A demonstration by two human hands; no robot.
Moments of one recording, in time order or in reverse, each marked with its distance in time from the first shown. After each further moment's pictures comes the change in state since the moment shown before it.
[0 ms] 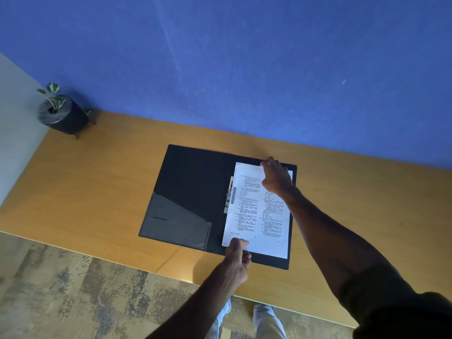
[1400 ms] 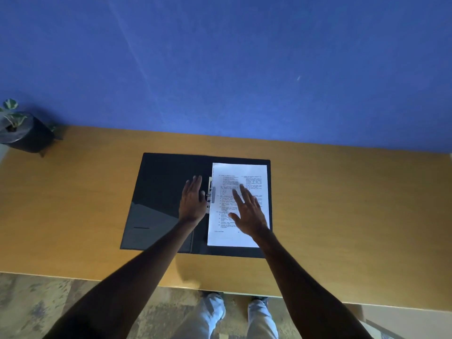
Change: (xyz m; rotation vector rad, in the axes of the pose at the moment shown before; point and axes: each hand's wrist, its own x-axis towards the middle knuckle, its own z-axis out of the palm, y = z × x) left_hand 0.059 0.137 -0.007 1.217 0.122 1.316; right_hand -0.118 -0.028 0.097 0.203 0.121 -0.034
